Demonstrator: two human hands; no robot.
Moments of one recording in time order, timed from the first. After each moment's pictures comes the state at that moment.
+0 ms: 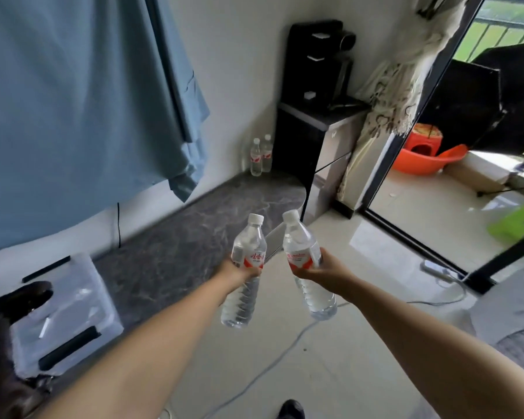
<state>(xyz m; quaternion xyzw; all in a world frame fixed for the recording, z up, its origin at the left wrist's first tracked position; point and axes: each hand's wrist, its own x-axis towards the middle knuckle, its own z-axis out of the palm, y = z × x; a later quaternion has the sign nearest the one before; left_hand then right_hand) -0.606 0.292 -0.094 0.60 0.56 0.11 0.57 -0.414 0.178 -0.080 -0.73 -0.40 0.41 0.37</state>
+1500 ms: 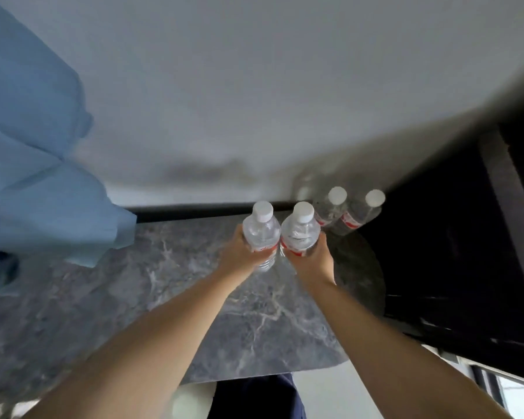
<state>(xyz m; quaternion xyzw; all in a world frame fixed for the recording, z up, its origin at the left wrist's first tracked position) -0.271 0.841 -0.307 0.35 0.68 0.33 0.55 -0.120 0.855 -0.323 -0.73 -0.42 0.49 0.22</state>
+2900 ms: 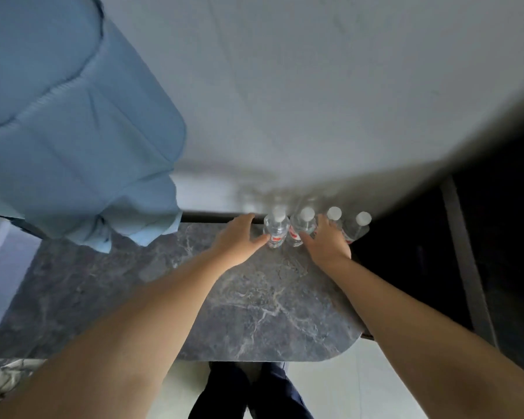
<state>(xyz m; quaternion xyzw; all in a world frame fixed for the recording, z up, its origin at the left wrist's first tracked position) -0.307 0.835 -0.222 0.57 0.73 0.09 0.37 -0.115 0.880 -0.206 -0.68 -0.66 0.33 -0.01</state>
